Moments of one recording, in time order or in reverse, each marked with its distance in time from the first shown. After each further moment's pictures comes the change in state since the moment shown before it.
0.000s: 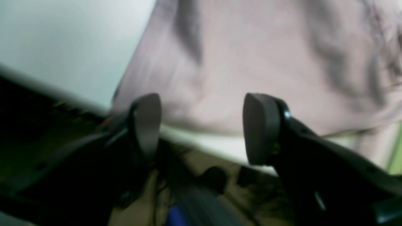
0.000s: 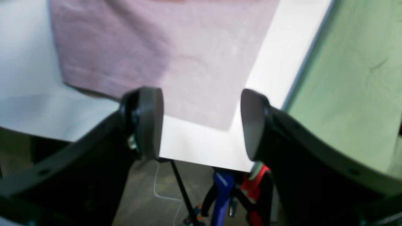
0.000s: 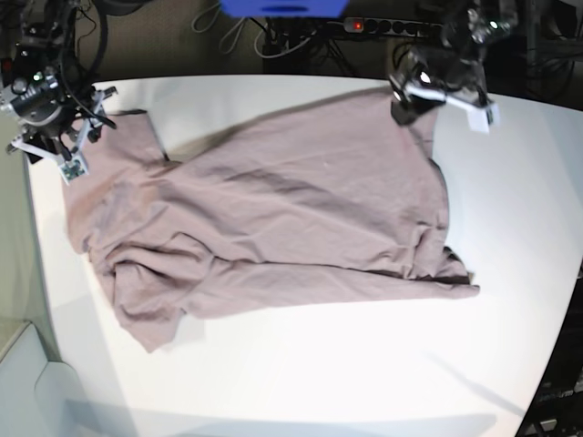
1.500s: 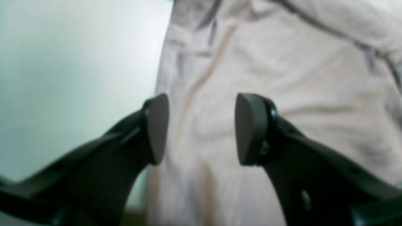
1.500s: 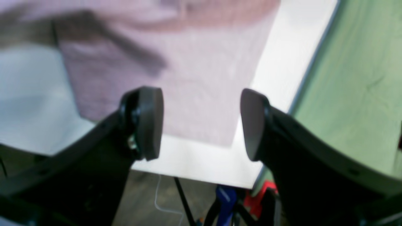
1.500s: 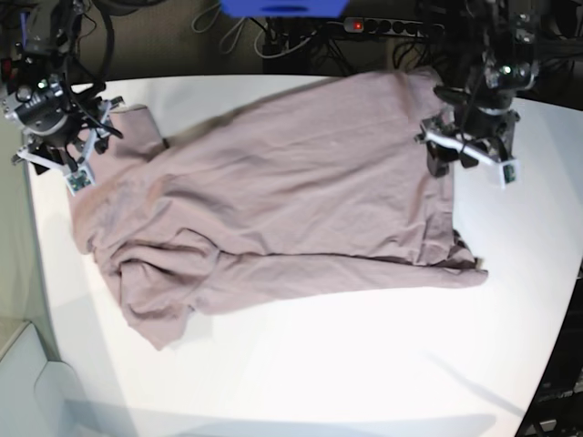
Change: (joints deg) left arm -12.7 -4.8 1.9 -1.8 16.0 0.7 1.2; right arm 2.6 -0.7 -1.3 0.0 0.3 0.0 0.2
